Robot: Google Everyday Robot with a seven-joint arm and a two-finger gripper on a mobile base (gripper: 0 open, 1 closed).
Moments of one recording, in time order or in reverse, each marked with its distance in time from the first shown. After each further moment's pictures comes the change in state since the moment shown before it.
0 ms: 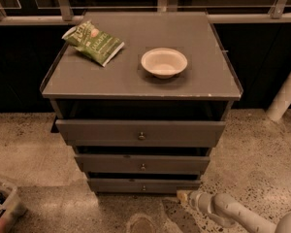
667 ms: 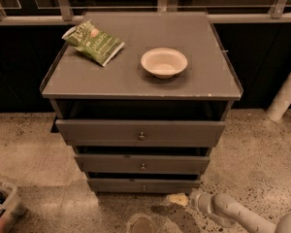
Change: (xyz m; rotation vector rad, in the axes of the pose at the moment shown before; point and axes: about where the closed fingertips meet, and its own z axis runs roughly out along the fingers) arm 0.000 0.000 0.000 0.000 0.000 0.000
